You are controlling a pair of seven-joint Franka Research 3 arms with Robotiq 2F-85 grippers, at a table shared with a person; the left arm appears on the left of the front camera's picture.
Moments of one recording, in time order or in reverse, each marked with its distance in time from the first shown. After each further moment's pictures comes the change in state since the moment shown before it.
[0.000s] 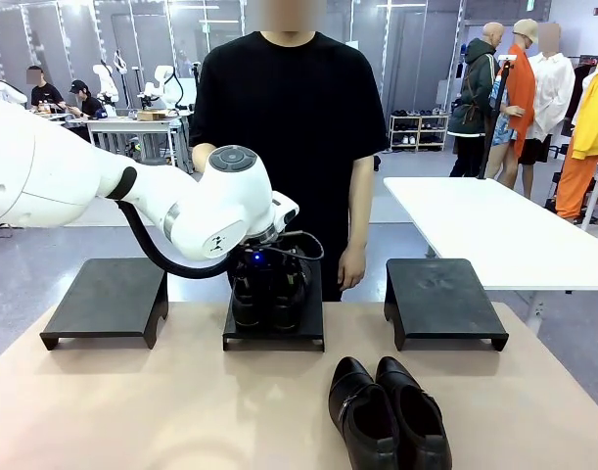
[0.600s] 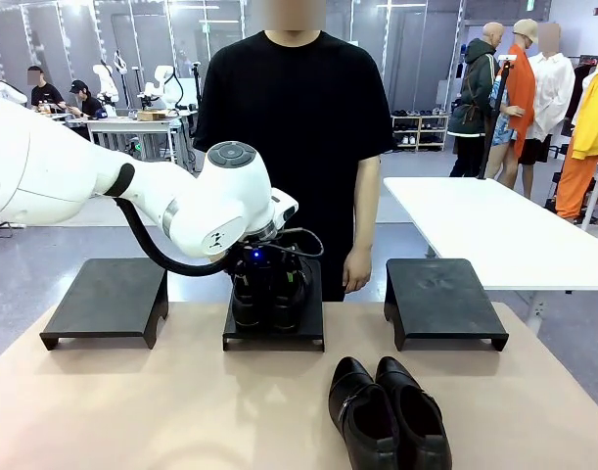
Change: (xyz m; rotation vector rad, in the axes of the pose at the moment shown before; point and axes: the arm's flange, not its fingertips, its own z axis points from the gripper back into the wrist) left arm 0.001 0.000 0.005 0.001 -0.002 0.002; right arm 0.000 0.000 0.000 0.000 0.000 0.000
